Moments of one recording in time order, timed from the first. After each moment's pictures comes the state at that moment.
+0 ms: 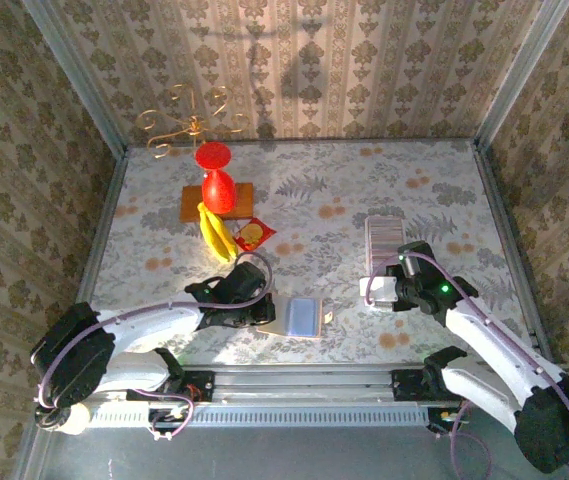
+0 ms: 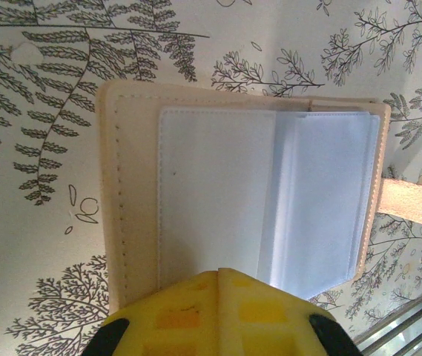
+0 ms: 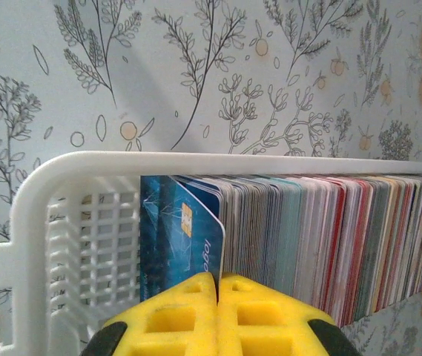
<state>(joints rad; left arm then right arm) -0.92 1.24 0.53 -0.29 0.20 -0.92 0.34 0.90 0.54 -0.60 -0.02 -1.29</state>
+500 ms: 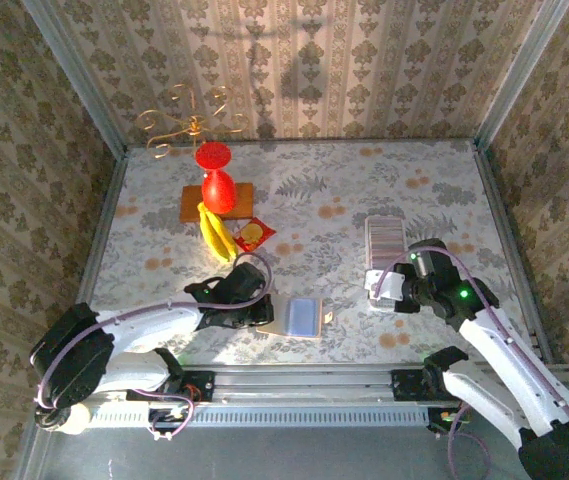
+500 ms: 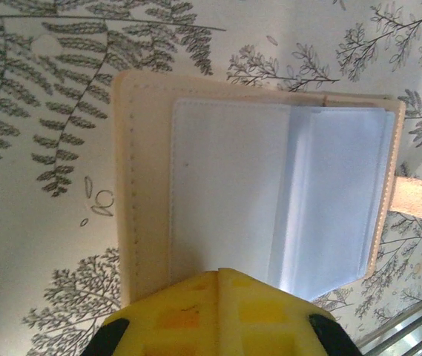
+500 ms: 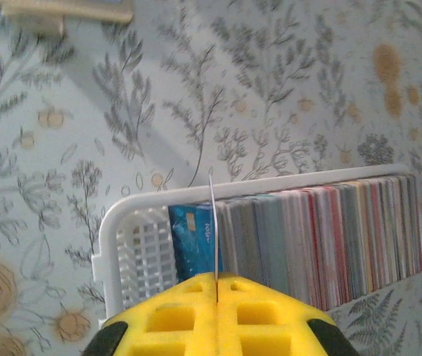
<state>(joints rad) -0.92 1.22 0.53 -0.33 0.19 -0.92 0.33 0.77 0.66 -0.81 -0.15 -1.04</state>
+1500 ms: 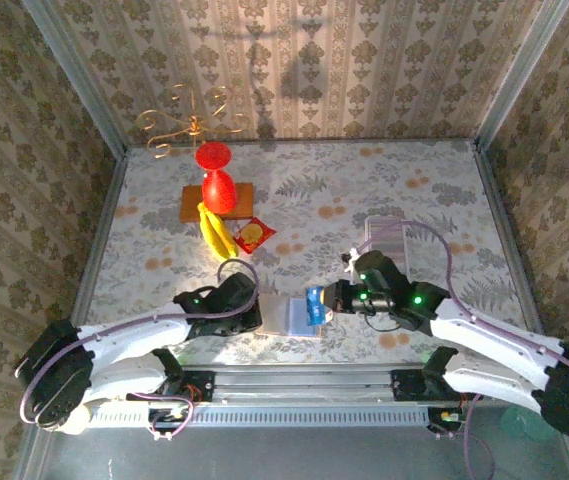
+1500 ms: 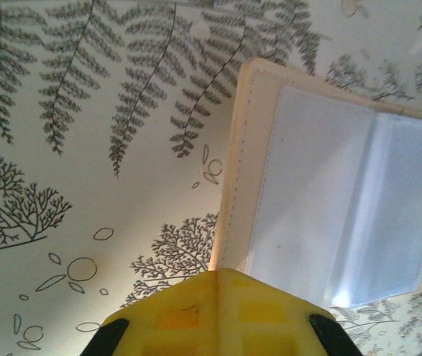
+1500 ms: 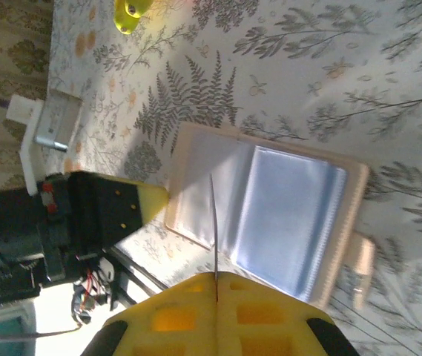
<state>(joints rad) -0.96 1.11 0.46 -0.41 0.05 -1.05 0.81 1.01 0.58 -0.27 -0.22 0.92</state>
